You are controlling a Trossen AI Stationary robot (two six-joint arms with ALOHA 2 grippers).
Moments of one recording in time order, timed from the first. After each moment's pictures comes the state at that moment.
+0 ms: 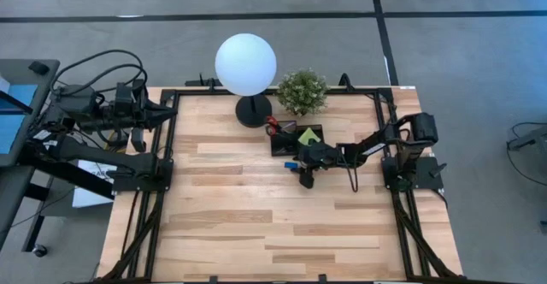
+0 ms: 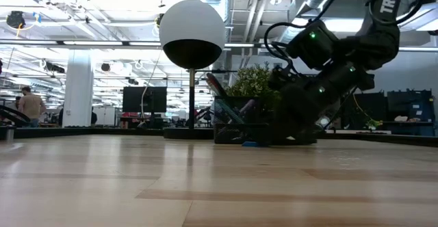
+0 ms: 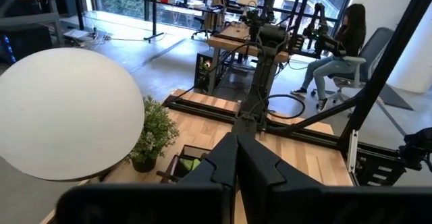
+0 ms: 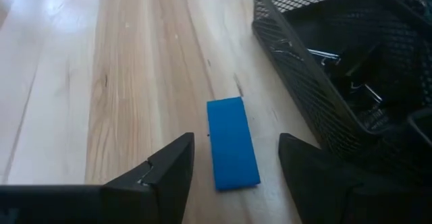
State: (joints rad) left arm -0.02 0.65 1.32 -0.80 -0.22 -0.19; right arm -0.04 1.80 0.53 0.58 0.04 0.15
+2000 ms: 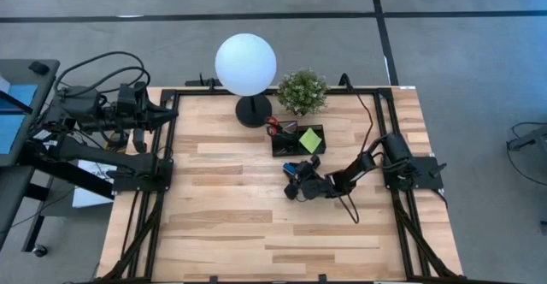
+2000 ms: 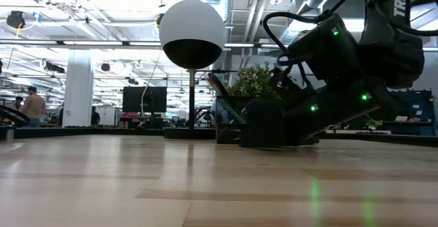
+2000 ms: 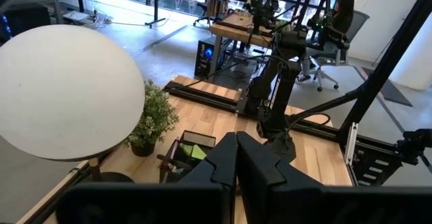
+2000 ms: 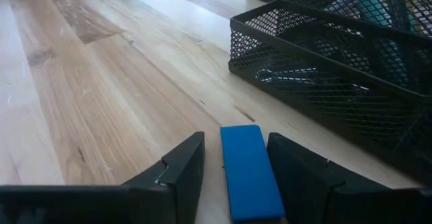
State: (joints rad) left arm -0.02 0.65 1.32 -0.84 -0.22 -0.23; right arm 0.23 2.14 0.66 0.75 0.79 0.51
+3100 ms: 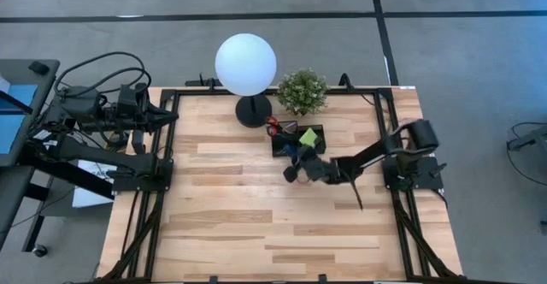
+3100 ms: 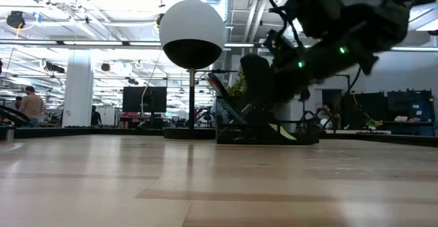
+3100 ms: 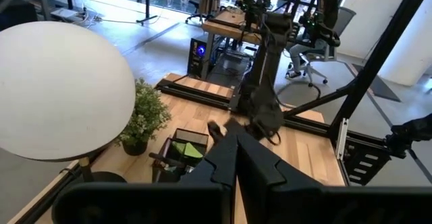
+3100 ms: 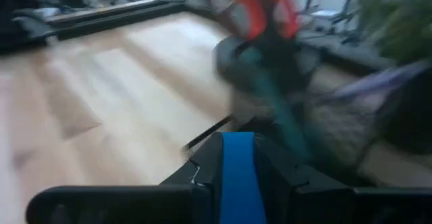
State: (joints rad) left arm -0.02 0.65 1.32 -0.85 -0.19 -0.23; right arm 0.17 1.85 0.67 0.71 0.80 0.34
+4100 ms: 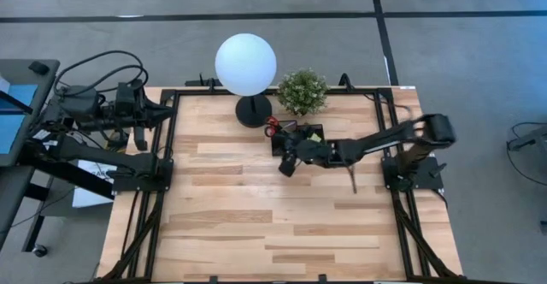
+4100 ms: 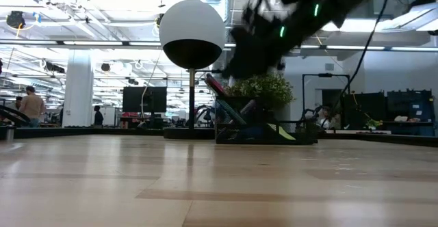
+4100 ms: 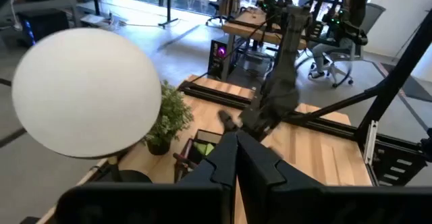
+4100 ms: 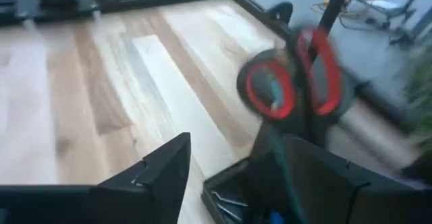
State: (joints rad) left arm -0.02 0.65 1.33 -0.87 -0.27 -0.21; right arm 0.04 1.69 0.87 0.27 0.51 0.18
